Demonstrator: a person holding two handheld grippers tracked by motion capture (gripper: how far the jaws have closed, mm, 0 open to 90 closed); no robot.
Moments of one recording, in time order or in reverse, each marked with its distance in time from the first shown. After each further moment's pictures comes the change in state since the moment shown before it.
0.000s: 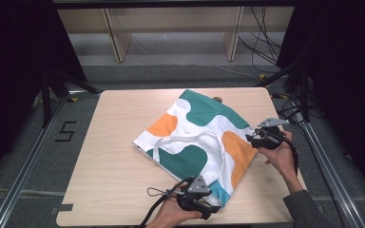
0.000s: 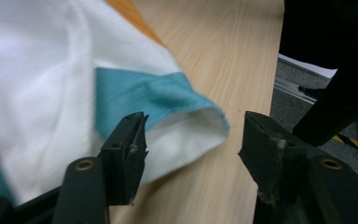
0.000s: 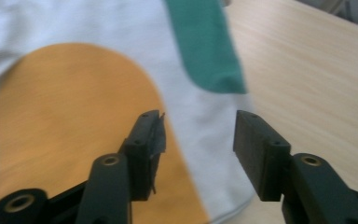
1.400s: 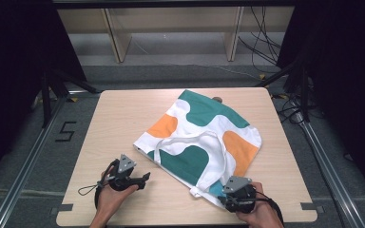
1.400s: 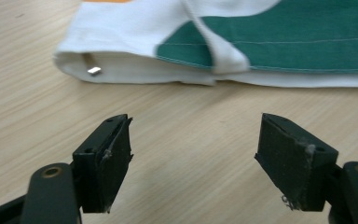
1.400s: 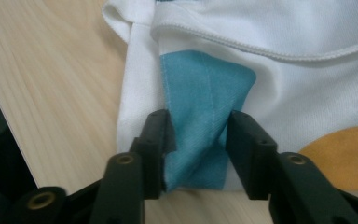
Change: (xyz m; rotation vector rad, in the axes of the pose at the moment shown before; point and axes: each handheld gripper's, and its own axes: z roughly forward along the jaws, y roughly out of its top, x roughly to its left) left arm 0.111 -0.076 -0.130 0.015 0.605 -0.186; right arm 0.170 -0.063 -0.052 0.167 0.261 -0.361
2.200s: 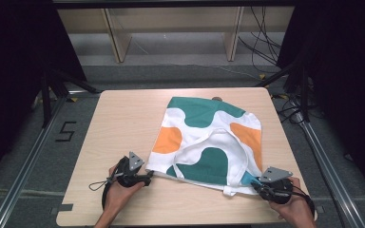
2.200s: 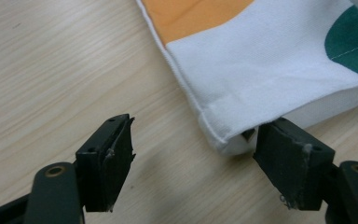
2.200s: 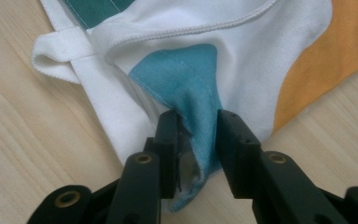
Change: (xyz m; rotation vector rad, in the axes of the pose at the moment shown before) left arm -0.011 0.008 0.026 0.042 0.052 0.081; right arm -0.065 -0.062 -0.036 0.000 -0.153 0.142
